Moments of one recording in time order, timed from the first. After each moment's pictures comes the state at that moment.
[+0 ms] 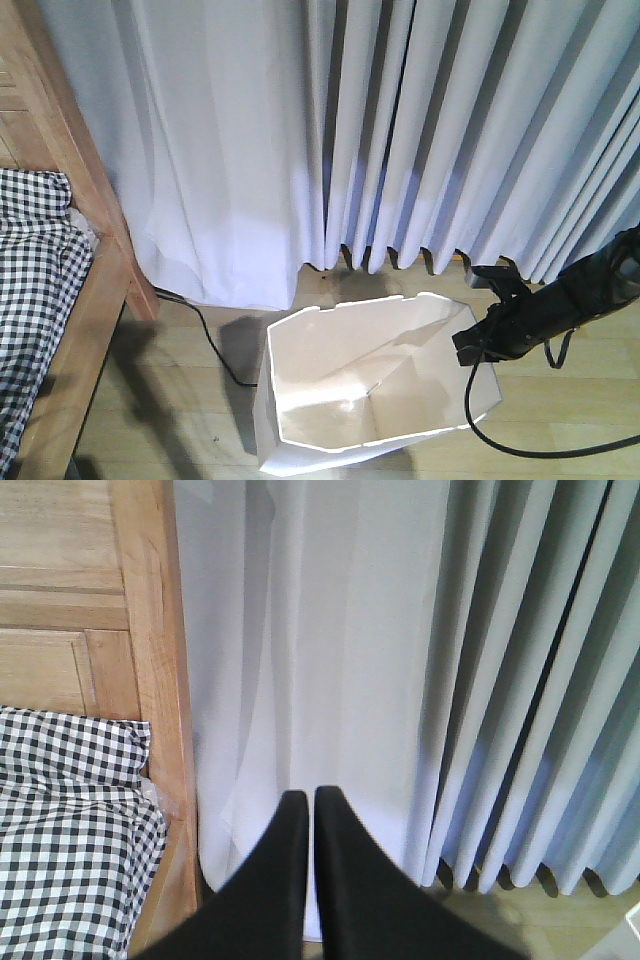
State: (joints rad) left arm -0.01 -0.01 0.03 -0.04 0.27 -0.04; right arm -0.14 2.39 -0.98 1.08 0.54 -1.43
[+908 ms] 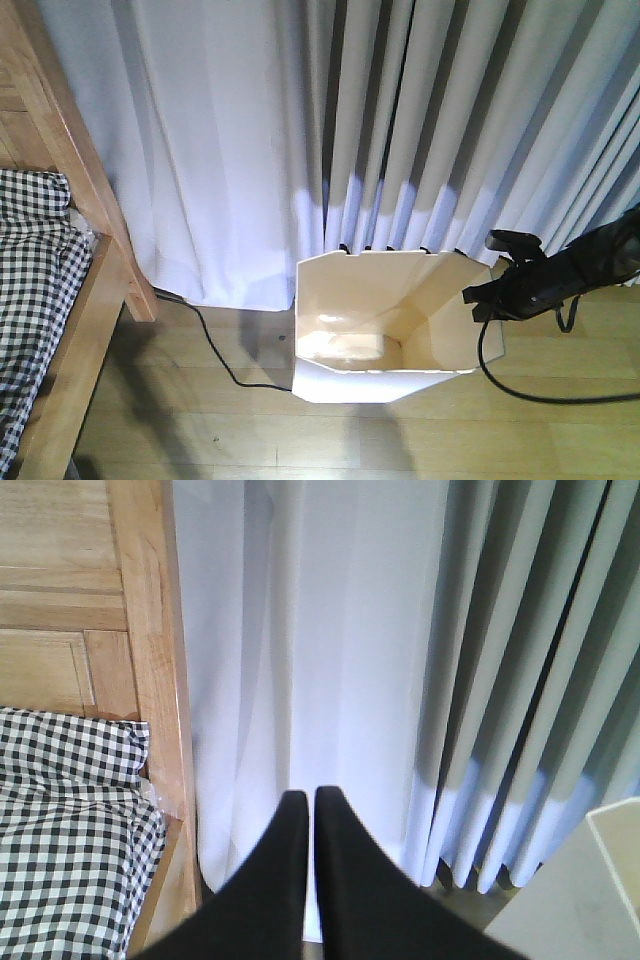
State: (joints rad) left arm -0.01 -0.01 0.03 -0.04 0.27 -0.04; right arm -0.18 2.46 -1.19 0.98 0.49 -1.19
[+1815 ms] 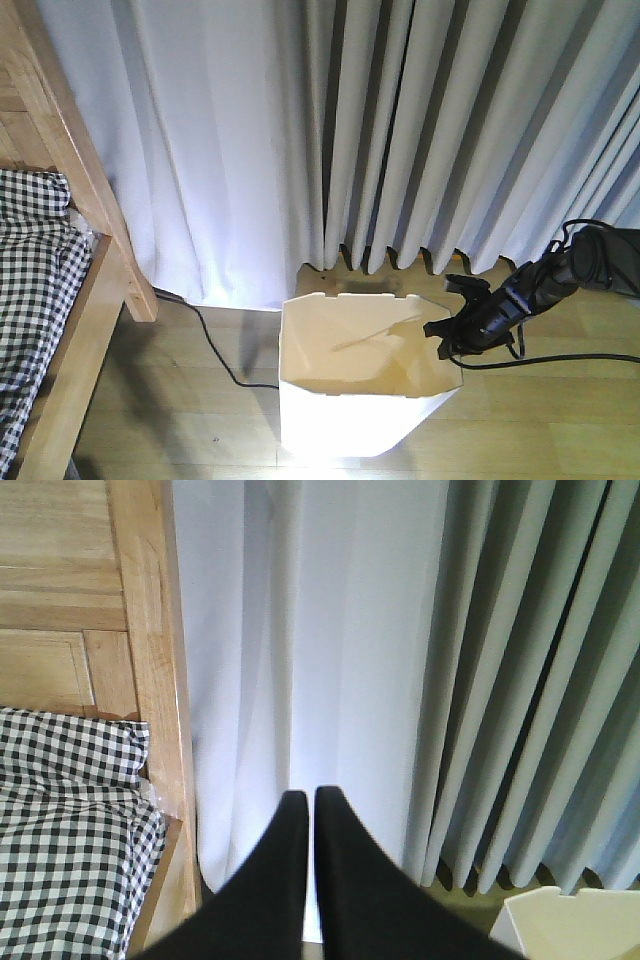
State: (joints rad) left arm -0.01 -0.01 0.03 -0.04 0.27 -0.04; right arm -0.09 2.93 -1.63 0.80 0.53 -0.89
